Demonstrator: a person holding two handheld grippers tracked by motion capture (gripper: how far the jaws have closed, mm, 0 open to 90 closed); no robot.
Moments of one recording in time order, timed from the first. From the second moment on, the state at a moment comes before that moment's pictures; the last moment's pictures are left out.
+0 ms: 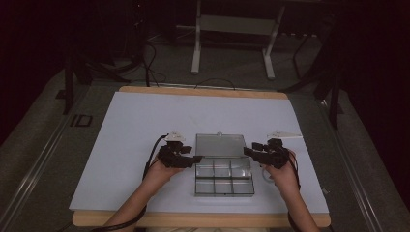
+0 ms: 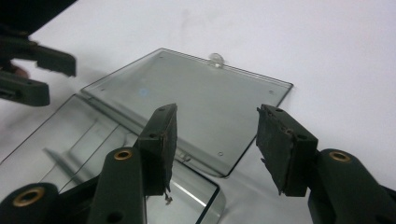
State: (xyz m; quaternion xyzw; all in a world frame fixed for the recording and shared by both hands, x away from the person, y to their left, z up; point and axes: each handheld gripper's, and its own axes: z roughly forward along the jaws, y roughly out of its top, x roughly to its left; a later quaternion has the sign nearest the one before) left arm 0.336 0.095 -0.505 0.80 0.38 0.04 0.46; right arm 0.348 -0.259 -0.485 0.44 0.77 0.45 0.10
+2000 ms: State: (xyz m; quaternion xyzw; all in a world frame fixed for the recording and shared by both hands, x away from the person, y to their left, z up) left arm 0.286 0.160 -0.547 0.81 0.35 0.11 0.46; right arm 0.317 -0.336 -0.530 0.46 0.81 0.32 0.17
